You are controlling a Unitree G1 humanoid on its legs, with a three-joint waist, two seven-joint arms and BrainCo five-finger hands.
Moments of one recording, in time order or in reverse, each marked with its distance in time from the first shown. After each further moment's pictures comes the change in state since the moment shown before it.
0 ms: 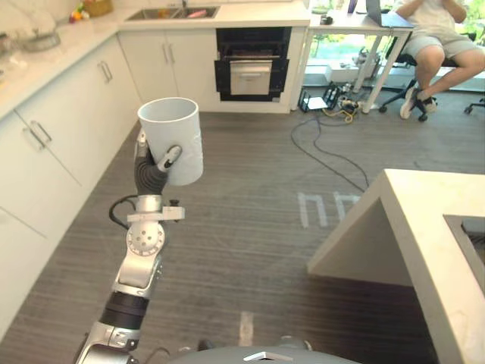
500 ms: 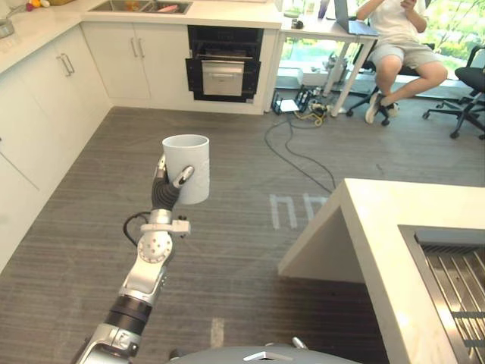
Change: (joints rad) left arm 0.019 -0.001 -0.056 0.157 -0.031 0.024 0.003; right arm -0.098 -0.069 0.224 -0.016 -0.015 0.023 0.074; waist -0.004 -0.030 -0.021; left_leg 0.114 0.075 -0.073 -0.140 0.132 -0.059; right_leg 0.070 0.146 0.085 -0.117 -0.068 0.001
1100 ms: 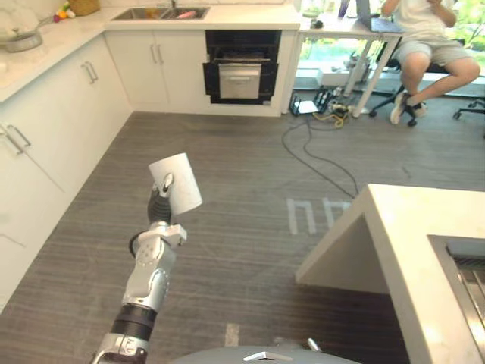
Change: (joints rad) left arm 0.040 -0.117 0.115 0.050 -0.372 0.229 -0.082; right arm -0.014 -0.002 -0.183 0.080 0.057 0.000 0.016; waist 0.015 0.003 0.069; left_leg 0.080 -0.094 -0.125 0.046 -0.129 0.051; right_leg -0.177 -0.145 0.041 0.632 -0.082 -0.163
